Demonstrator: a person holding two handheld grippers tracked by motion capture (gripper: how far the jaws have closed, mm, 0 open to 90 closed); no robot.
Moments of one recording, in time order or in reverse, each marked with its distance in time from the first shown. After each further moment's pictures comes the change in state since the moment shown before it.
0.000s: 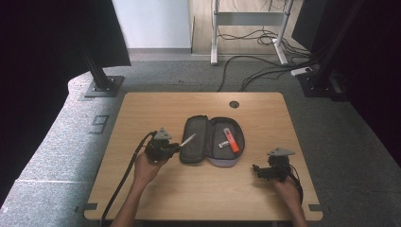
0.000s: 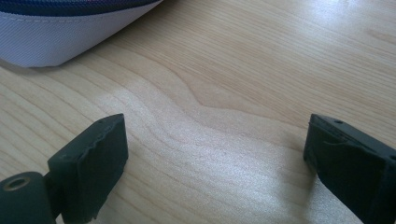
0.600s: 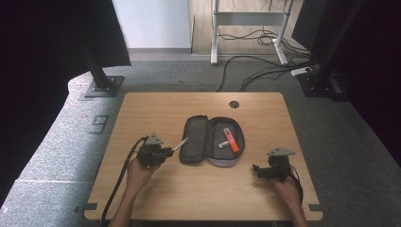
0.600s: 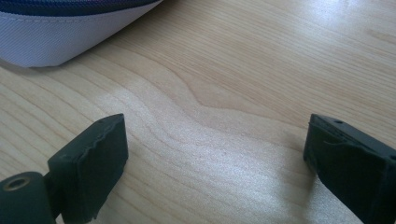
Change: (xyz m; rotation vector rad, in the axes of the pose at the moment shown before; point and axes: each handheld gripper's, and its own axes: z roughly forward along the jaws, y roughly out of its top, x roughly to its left) left arm 0.007 -0.026 -0.013 0.006 0.019 -0.031; right arm 0.000 0.000 0.000 0.000 0.000 0.000
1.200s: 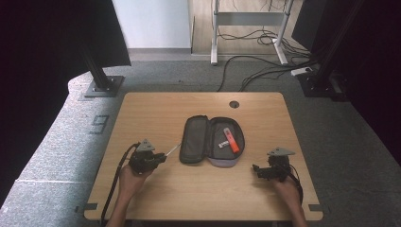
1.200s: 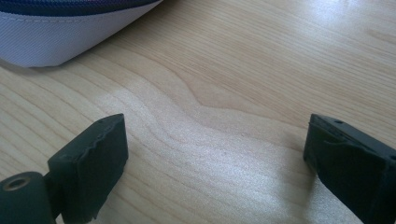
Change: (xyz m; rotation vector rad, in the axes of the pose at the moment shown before) left arm 0.007 -0.028 -0.014 0.000 0.008 -0.018; right arm 0.000 0.000 0.000 0.000 0.000 0.000
